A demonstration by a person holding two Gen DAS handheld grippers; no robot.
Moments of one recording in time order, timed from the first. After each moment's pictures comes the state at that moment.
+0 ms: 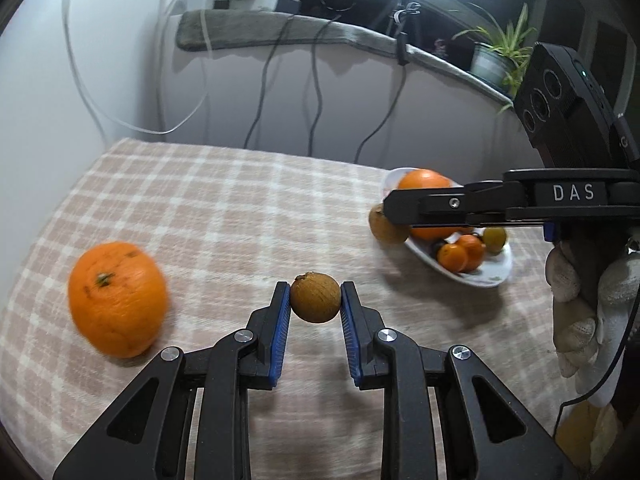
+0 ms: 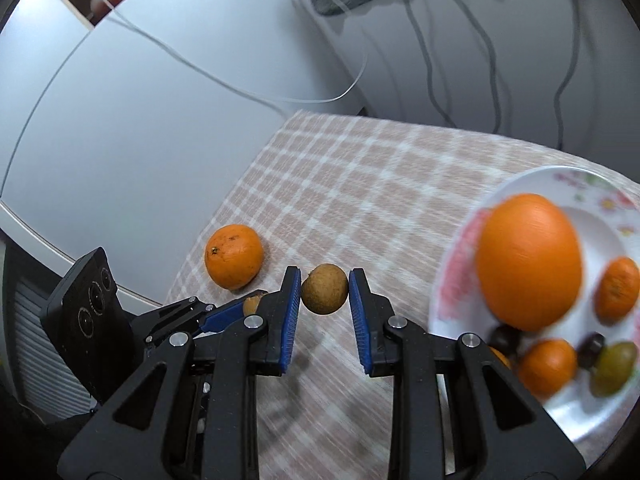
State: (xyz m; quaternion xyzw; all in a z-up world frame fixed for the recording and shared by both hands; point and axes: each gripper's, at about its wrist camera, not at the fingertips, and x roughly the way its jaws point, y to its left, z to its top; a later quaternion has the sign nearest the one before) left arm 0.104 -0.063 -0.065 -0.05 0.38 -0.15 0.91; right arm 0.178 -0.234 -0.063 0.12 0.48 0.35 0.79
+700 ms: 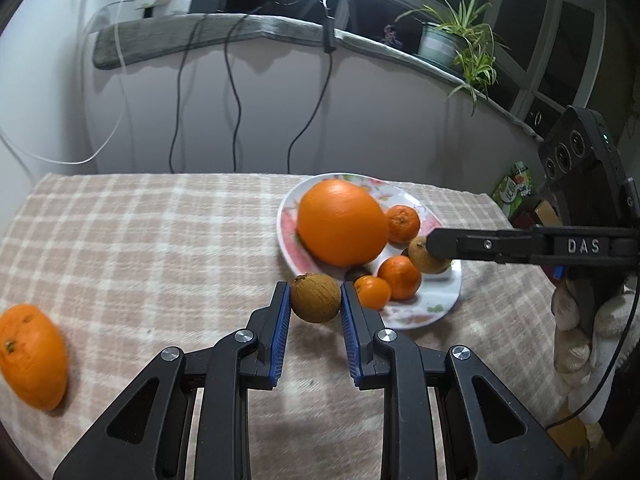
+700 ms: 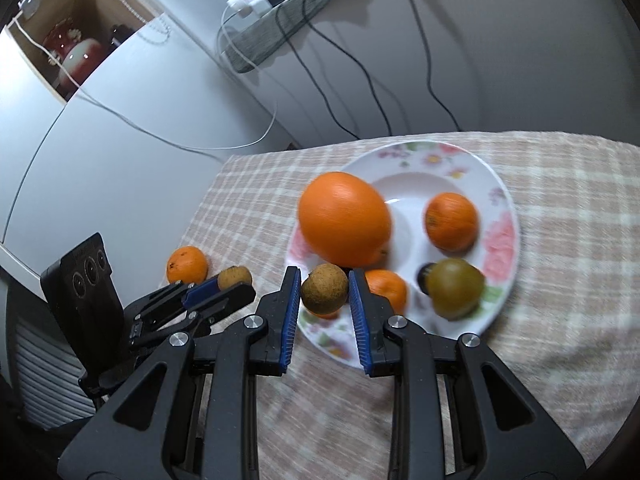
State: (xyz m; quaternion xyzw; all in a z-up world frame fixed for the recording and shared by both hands) left arm 0.132 -0.134 -0.059 -0.03 0.38 -0.23 0.89; right arm 0.149 -0.350 -0.068 0.19 0.46 0.26 0.83
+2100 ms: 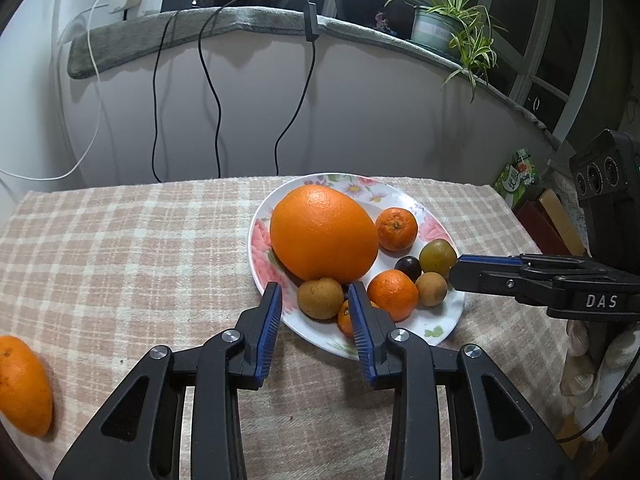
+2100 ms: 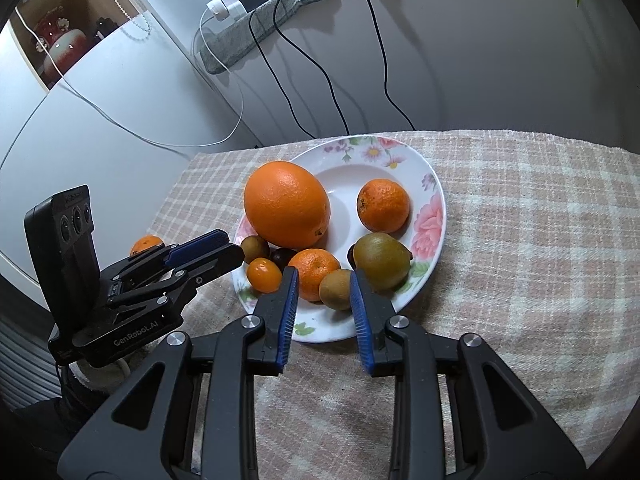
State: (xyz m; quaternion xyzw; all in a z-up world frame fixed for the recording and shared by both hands) left arm 0.151 -0.159 -0.064 -0.01 0.39 -0.23 0.89; right arm 0.129 -0.374 -0.078 0.15 0.45 0.21 0.85
